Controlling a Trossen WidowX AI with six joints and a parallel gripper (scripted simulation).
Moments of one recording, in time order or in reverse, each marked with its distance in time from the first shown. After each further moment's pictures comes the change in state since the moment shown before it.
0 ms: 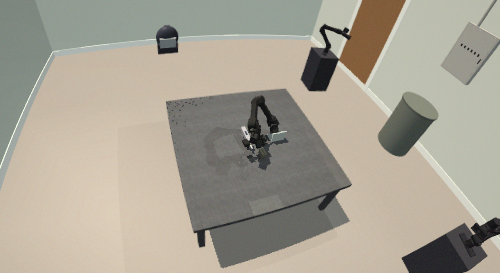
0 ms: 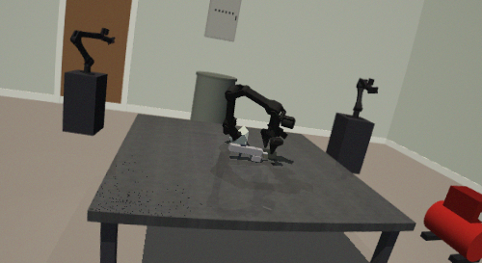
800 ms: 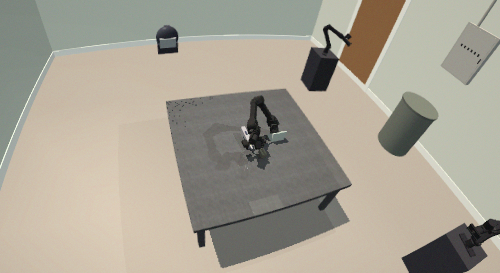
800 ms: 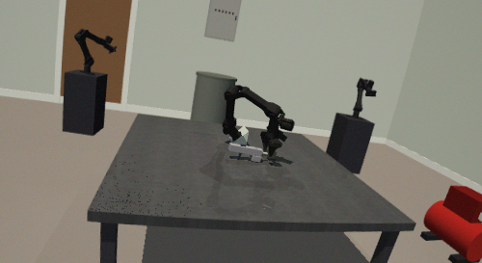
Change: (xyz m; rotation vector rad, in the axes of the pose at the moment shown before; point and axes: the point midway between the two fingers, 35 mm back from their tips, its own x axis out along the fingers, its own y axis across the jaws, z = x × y) arm 0.015 -0.002 -0.002 0.050 0.002 -0.011
